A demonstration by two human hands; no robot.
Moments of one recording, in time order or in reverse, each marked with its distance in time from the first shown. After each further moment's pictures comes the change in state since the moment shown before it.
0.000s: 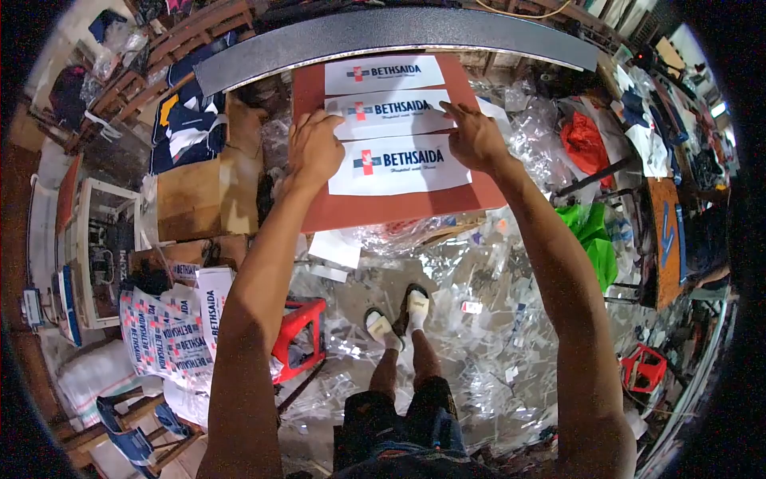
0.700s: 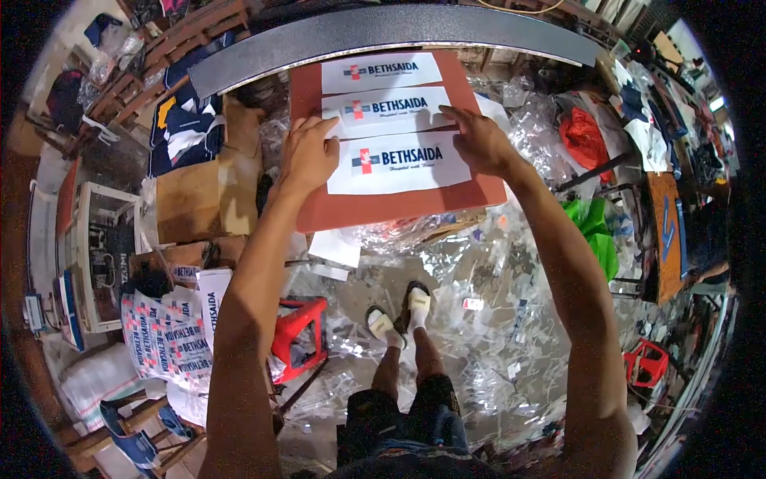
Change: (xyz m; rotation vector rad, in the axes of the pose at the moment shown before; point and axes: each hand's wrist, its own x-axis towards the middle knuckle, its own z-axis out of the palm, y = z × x) left_hand -0.011 -0.008 -0.010 -0.168 0.005 0.082; right_hand -0.017 0.001 -0.020 0.195 -0.046 -0.009
